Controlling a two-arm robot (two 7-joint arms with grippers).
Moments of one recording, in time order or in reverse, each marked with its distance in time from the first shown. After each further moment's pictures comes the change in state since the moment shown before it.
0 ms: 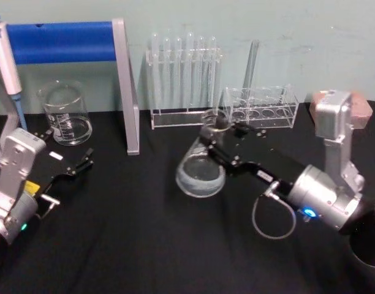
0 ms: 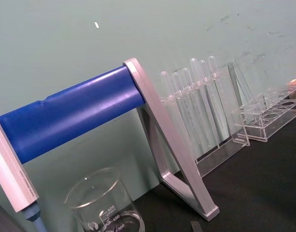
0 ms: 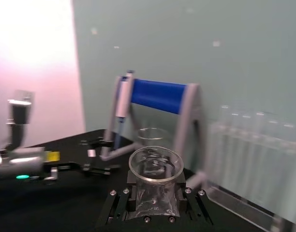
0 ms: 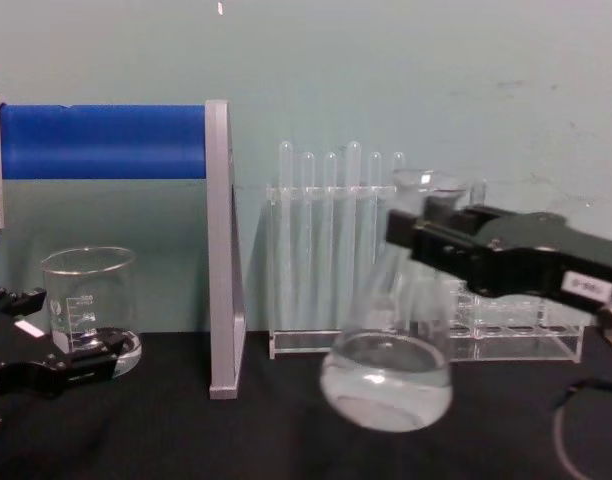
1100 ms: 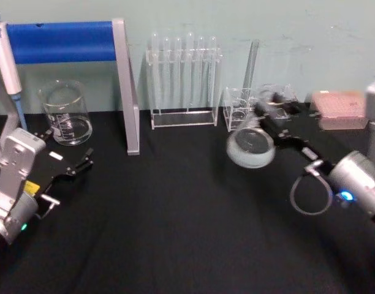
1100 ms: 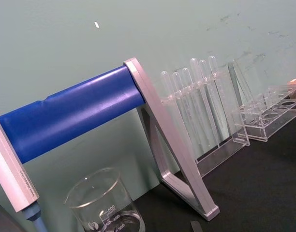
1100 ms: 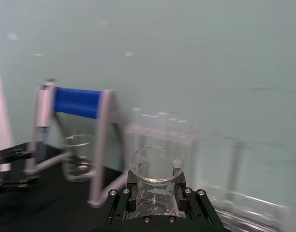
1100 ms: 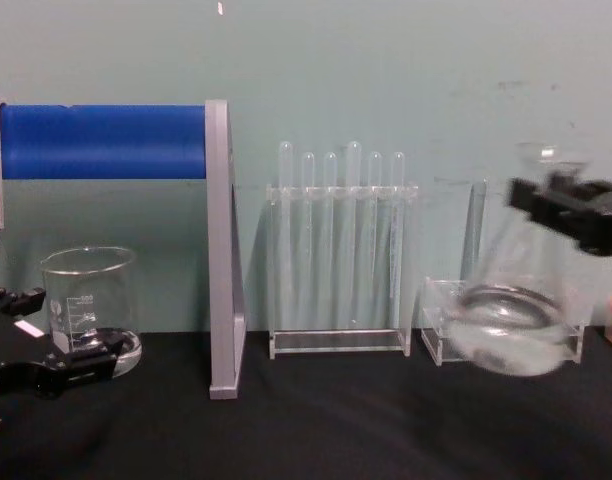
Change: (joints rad) left arm 0.000 0.000 0.000 0.000 0.000 0.000 0.000; right arm -0.026 0.045 0.100 0.015 0.029 -0.045 -0.176
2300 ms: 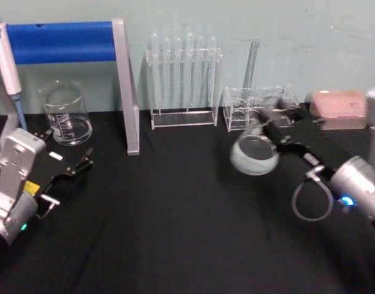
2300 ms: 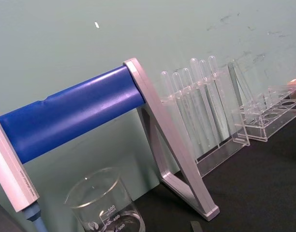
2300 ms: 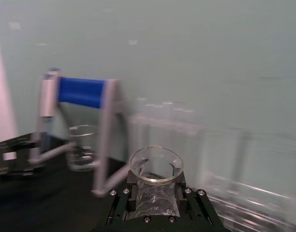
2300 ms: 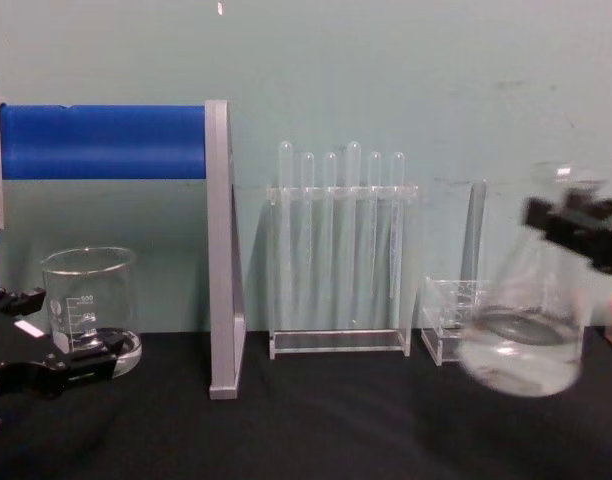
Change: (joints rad) left arm 0.000 0.000 0.000 0.000 0.000 0.000 0.000; right arm -0.027 -0.042 0.049 -0.007 -0.058 0.045 0.037
